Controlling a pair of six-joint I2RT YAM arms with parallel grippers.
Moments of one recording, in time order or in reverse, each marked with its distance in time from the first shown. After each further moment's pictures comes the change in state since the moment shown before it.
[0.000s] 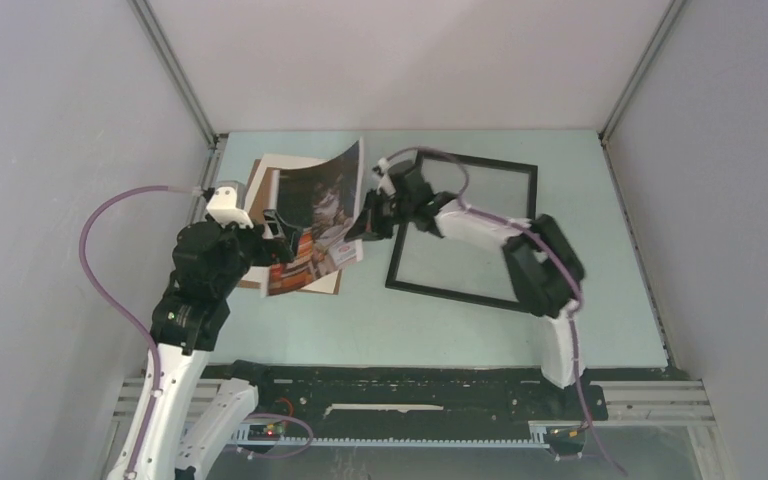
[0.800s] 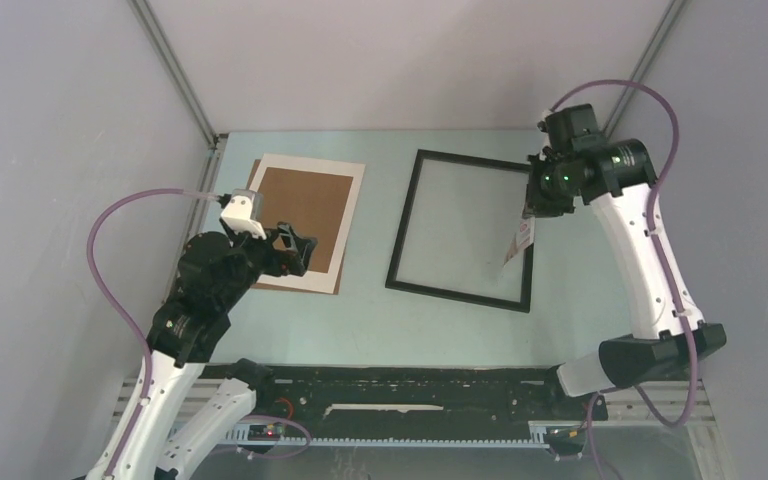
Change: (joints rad) left arm -0.182 -0.038 0.000 -0.016 -0.066 0.018; right arm -0.476 -0.711 0.253 -1.349 0.537 -0.615
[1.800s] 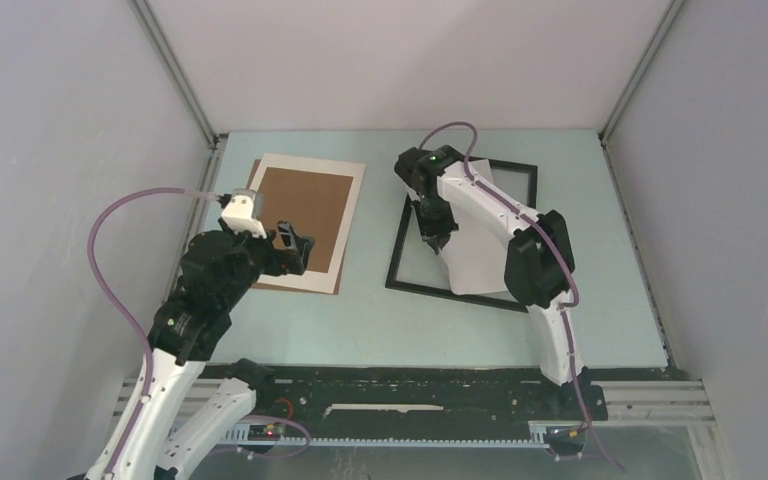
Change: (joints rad) left arm -0.003 0.010 0.000 -0.012 -0.044 0.003; right arm 0.415 0.739 0.279 -0.037 0.152 0.112
